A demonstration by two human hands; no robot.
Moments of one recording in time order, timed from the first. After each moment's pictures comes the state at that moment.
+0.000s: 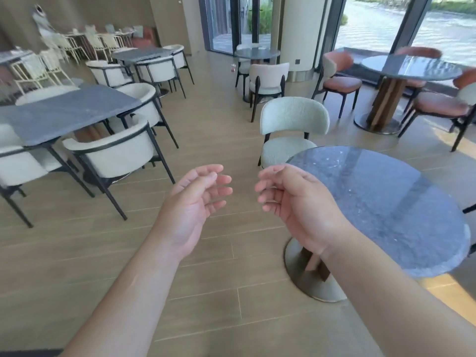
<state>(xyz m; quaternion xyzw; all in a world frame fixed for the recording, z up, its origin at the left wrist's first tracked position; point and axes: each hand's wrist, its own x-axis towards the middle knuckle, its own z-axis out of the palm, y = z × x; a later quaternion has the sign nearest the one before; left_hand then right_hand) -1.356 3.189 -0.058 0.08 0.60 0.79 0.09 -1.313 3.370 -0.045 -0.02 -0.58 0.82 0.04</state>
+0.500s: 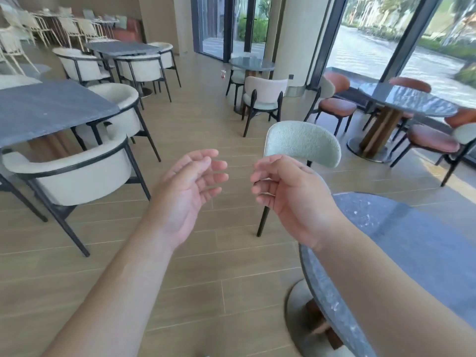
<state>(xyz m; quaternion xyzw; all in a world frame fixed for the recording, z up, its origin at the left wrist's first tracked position) -1.705 3.160 -0.061 0.11 0.55 0.83 0.09 -1.652 3.333 -0.032 -0.04 -0.61 0.79 0.06</state>
